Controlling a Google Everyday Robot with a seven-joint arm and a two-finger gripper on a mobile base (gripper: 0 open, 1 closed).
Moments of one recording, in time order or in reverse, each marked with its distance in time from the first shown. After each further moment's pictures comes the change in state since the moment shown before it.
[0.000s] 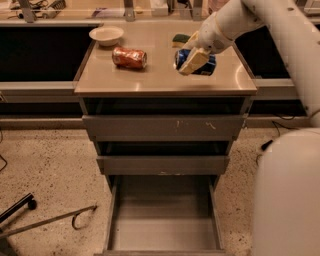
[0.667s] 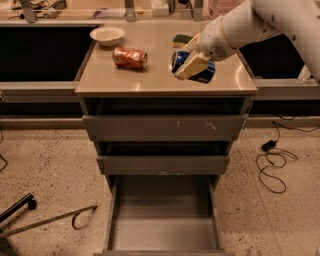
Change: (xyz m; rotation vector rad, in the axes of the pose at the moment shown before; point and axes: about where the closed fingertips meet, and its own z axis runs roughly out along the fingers) arm -0.028 0.043 -0.021 0.054 -0.090 0.063
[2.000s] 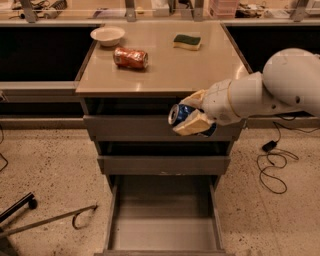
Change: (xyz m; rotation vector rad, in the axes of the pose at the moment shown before) arm 0.039 0.146 0.004 0.006 -0.062 0.055
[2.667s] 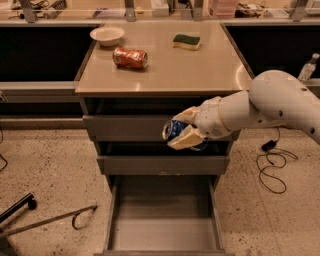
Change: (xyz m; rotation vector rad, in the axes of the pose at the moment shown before) arm 0.026 0.026 0.038 -0.093 -0.029 0.010
